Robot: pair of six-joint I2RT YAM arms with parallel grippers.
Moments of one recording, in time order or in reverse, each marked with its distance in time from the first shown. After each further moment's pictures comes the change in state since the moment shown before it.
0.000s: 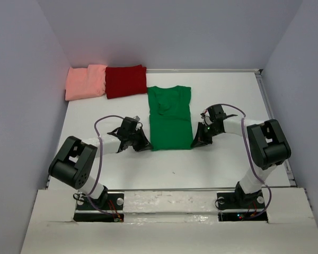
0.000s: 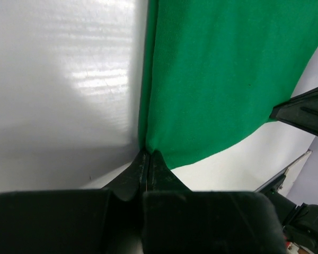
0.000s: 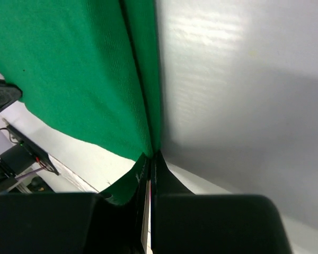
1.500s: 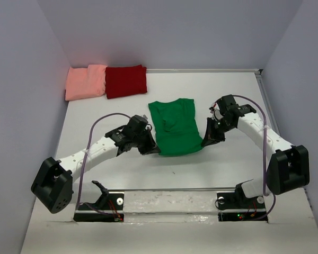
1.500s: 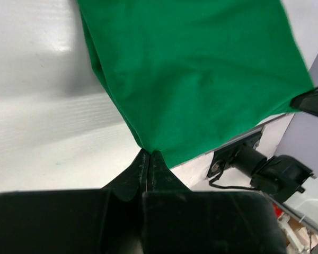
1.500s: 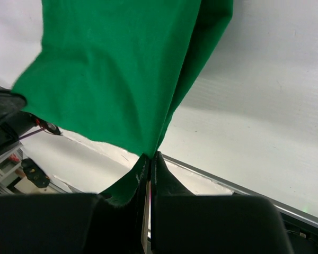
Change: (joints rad) left arm -0.257 -0.267 0.162 -0.436 -0.091 -0.171; right arm 0.000 -0.338 0.168 -0.583 0.098 -0.066
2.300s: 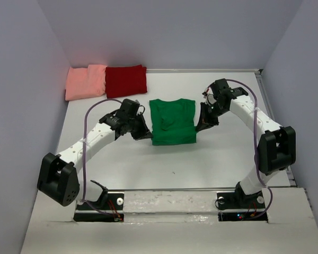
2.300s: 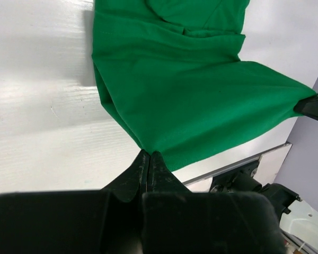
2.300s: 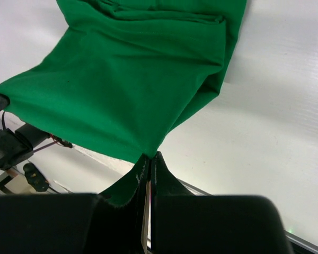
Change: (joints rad) left arm 0.200 0.055 0.212 -0.176 -0.003 0.150; right arm 0.006 0.239 0.308 -0.051 0.001 -0.051
